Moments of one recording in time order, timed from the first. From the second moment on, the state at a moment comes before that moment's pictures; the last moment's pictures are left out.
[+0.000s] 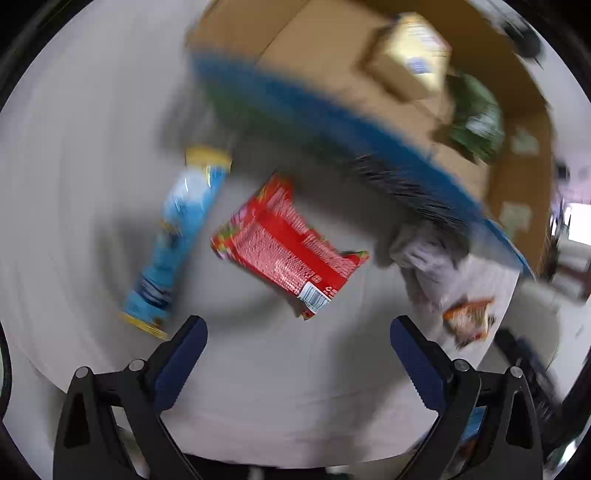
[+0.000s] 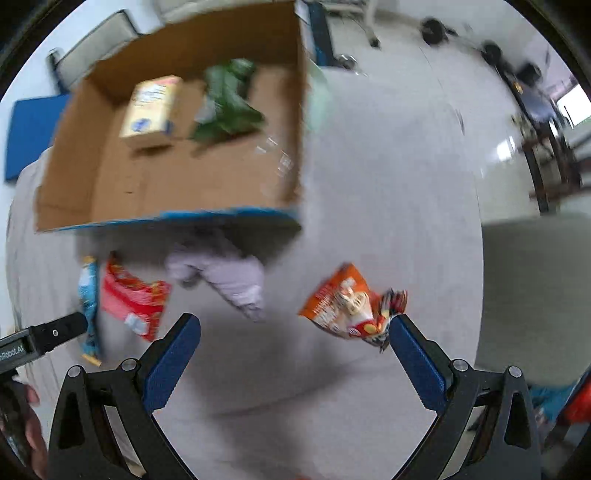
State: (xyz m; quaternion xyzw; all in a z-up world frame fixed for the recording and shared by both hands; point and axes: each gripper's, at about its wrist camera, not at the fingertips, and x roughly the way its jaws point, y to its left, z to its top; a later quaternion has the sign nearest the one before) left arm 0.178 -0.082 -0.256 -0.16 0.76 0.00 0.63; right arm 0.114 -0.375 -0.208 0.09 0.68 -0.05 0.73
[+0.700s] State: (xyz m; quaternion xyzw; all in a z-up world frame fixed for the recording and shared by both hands) left arm 0.173 -0.121 -0.309 -0.05 0.77 -0.01 0.63; right arm 0.108 -0.336 -0.307 0.15 0.73 -0.04 0.66
